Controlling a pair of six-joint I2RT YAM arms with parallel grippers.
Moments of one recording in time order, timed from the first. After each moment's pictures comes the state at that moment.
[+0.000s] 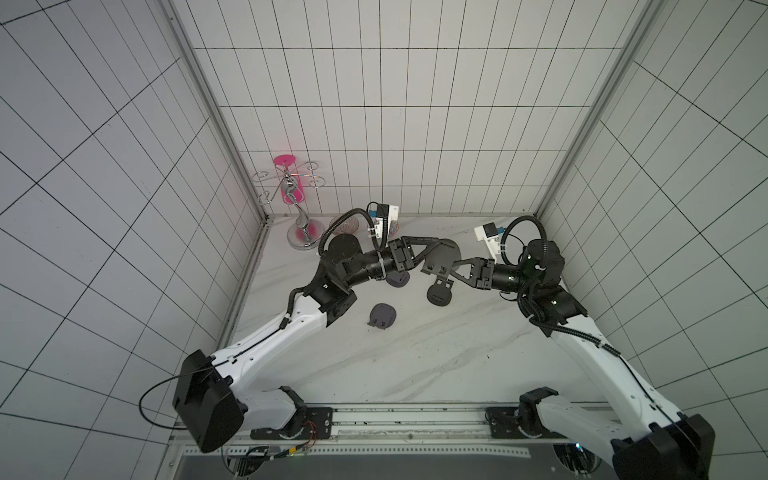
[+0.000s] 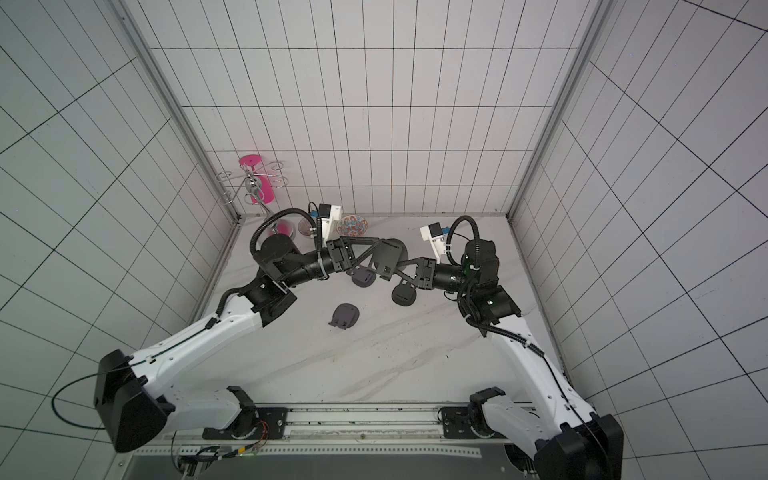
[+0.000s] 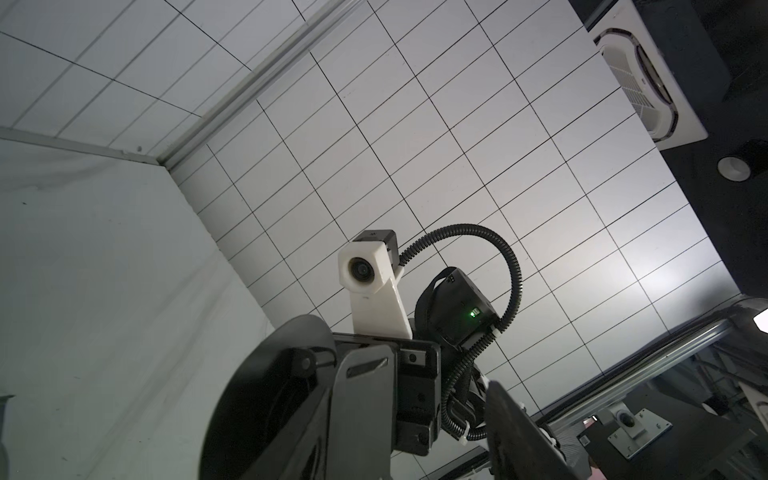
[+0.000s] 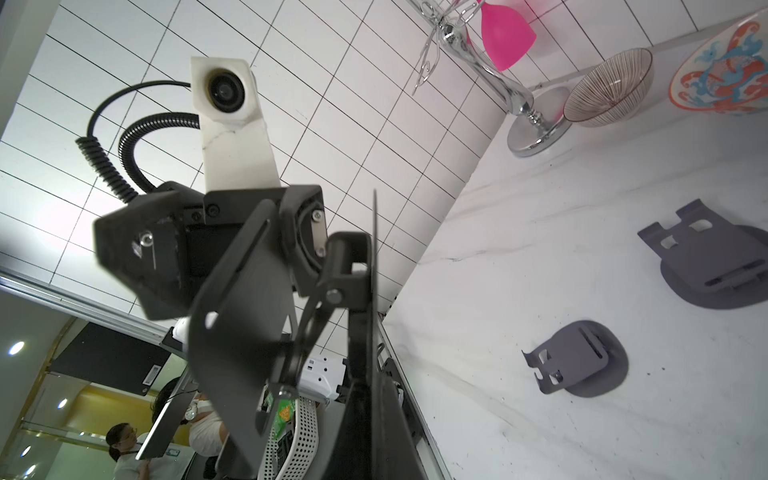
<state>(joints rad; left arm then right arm) -0.65 1.27 1.10 0.35 0.58 -1.01 0.29 1.03 0.90 -0.01 -0.99 0.83</state>
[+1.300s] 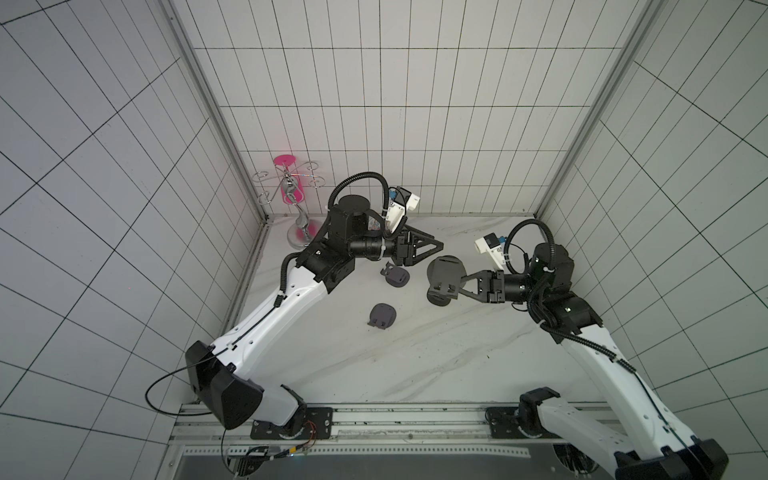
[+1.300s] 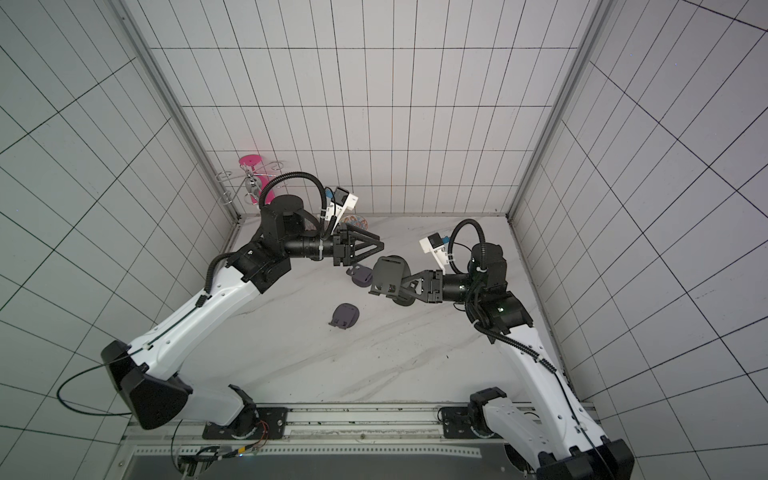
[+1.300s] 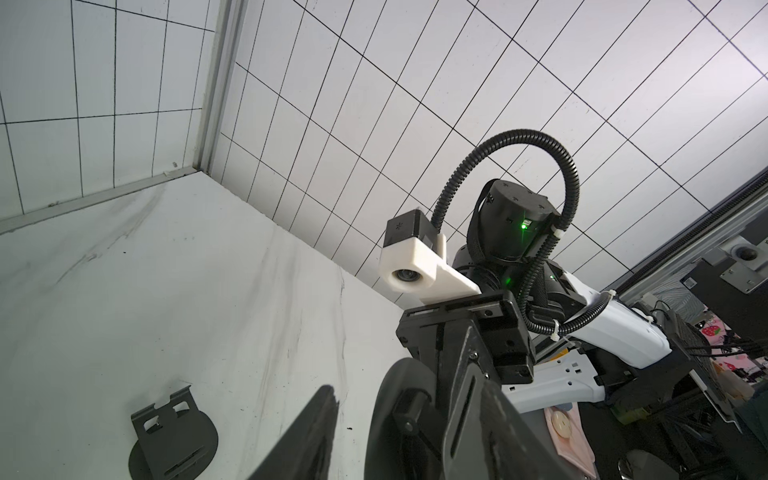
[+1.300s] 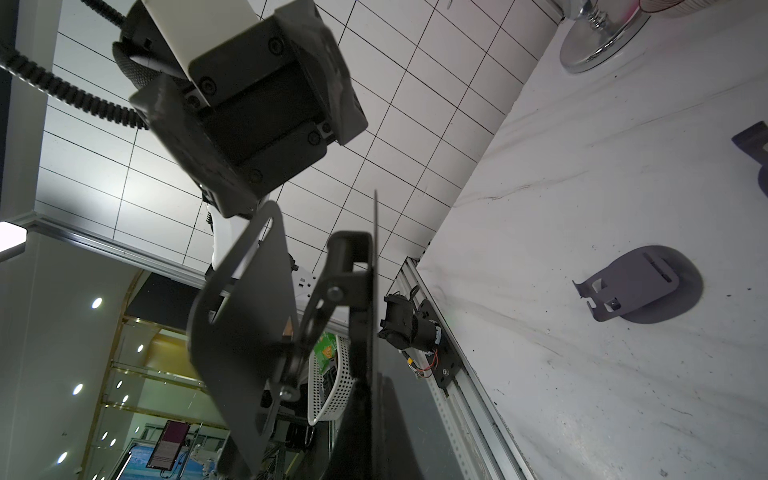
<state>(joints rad) -0.62 1.44 1.53 -0.26 0.82 -0.42 0.27 0.96 0.93 -0.19 -1.17 0.81</state>
